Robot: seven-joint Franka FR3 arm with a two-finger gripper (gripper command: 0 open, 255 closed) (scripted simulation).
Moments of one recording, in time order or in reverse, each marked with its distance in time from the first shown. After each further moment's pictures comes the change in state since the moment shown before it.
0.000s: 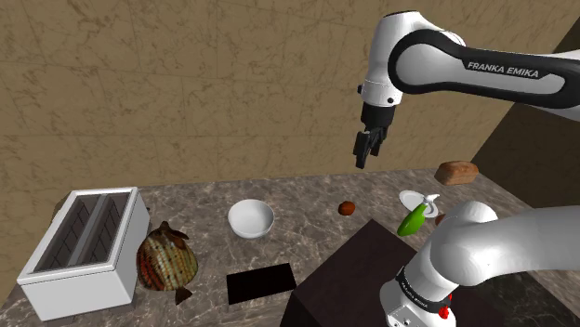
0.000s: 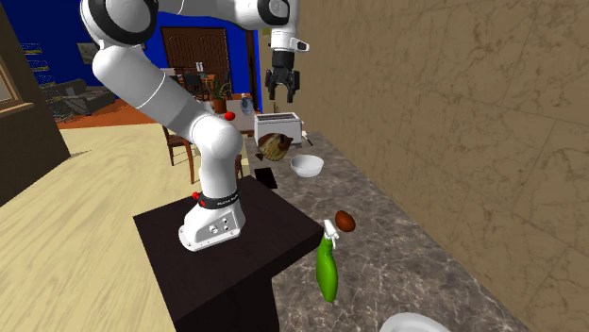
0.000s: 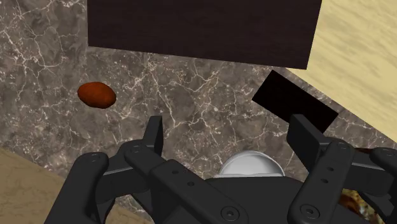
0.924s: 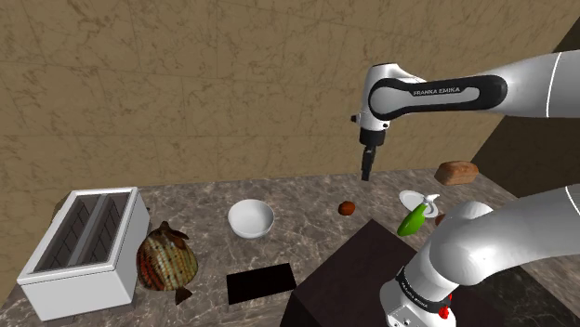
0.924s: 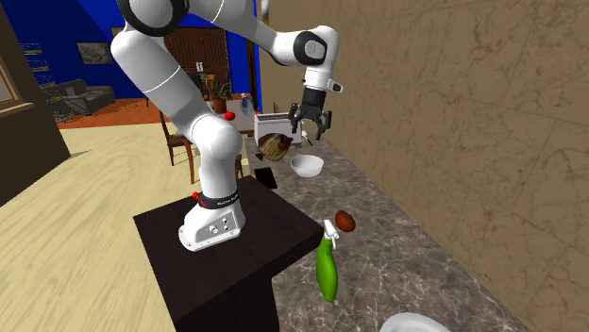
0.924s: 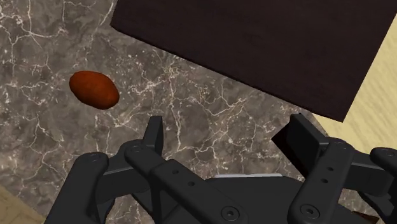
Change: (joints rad) arm -0.017 0.206 -0.293 -0.119 -0.151 0.241 -0.493
